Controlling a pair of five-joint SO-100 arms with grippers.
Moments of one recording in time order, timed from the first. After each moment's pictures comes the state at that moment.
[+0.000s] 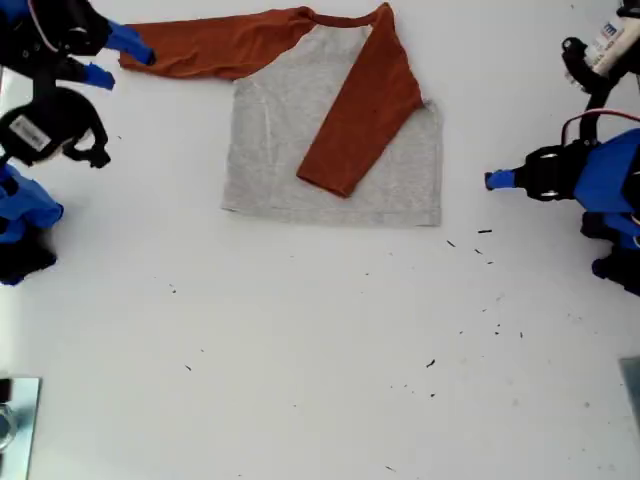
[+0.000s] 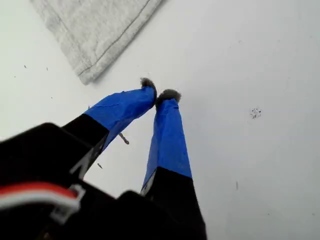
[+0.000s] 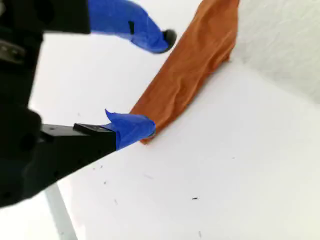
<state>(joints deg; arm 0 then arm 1) -54.8 124.5 105.3 90.4 23.8 32.1 199.8 174.3 74.5 -35.9</state>
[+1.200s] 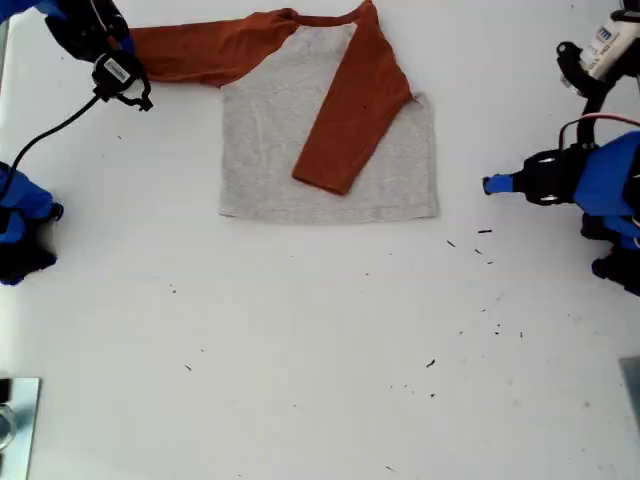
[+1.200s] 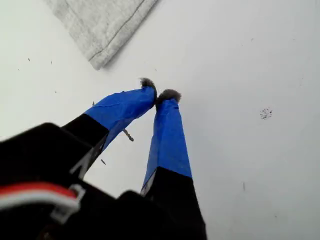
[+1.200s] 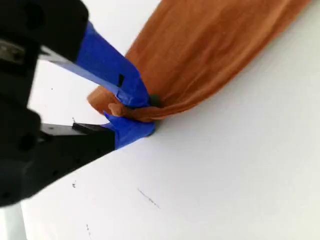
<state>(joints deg) -78.1 86.8 103.5 63.5 36.2 29.9 199.8 174.3 74.5 -35.1</state>
